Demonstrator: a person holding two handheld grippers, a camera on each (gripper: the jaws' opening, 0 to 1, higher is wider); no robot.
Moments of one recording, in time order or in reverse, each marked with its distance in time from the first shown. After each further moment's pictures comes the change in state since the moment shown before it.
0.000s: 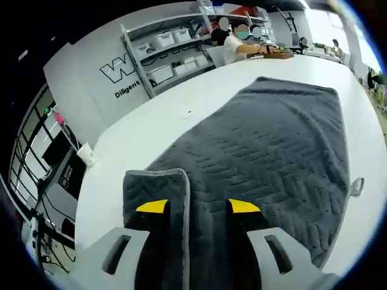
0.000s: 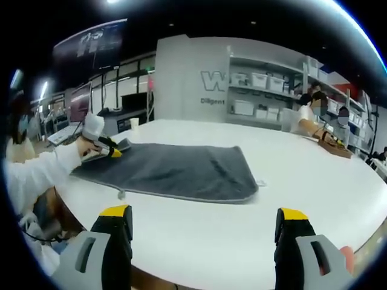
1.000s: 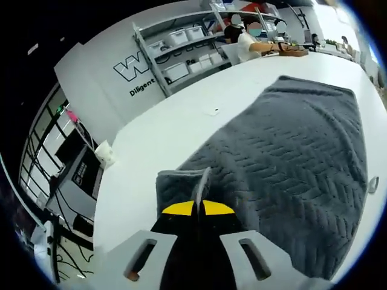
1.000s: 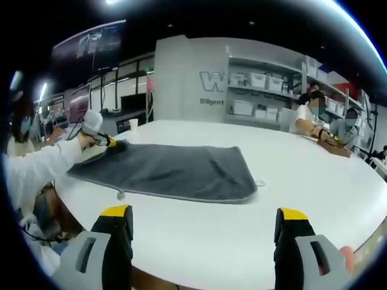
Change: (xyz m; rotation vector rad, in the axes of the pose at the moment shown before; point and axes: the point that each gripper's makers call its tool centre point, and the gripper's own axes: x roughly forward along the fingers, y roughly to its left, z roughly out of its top) left arm -0.010 0.058 0.000 -0.007 0.004 0.109; right arm 0.000 -0.003 0.000 0.007 -0.003 -0.003
